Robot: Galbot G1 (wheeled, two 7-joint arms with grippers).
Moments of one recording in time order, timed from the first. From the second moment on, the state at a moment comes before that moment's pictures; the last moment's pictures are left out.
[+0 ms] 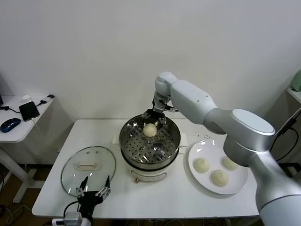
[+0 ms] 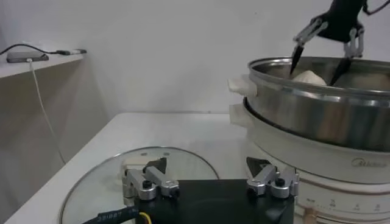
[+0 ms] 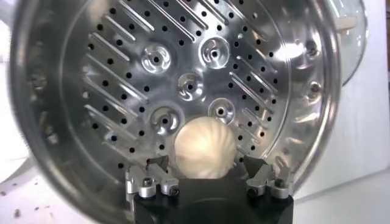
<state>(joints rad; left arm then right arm) 1.74 -1.53 -0.56 -2.12 -0.07 0.20 -0.03 0.37 1.48 -0.89 0.62 -0.26 0.76 -1.28</state>
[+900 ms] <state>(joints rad) 1.72 -1.50 -0.58 -2.14 -0.11 0.25 0.00 0.46 0.88 -0.84 1.19 0.12 -0.27 -1.39</state>
